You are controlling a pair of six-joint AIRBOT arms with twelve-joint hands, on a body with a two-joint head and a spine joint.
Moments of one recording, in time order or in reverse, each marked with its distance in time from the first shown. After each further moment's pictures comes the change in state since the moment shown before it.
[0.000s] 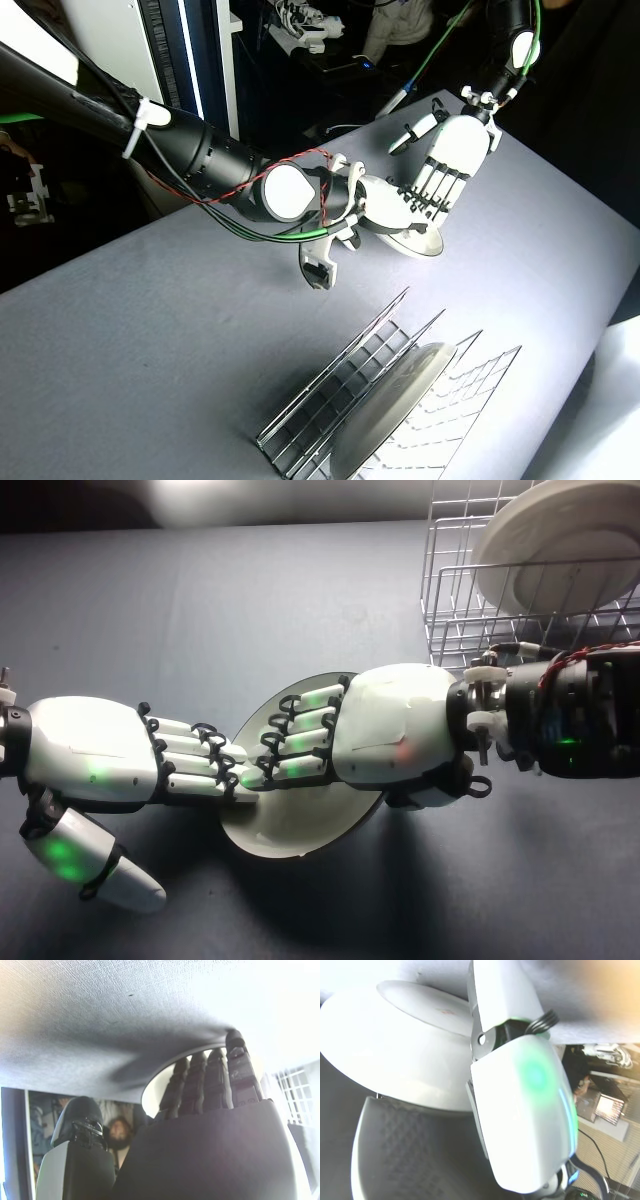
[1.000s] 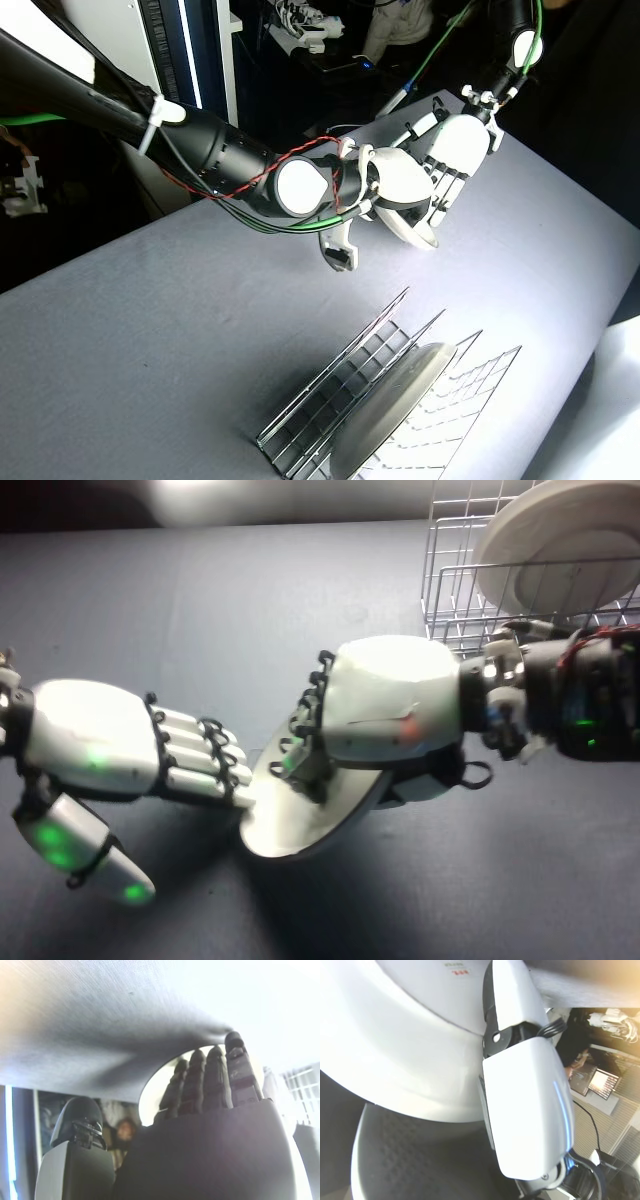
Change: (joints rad) left arm -0.093 0.016 0.001 0.069 -0.027 -0.008; right arm 0.026 0.063 -0.042 0.032 0.091 -0.006
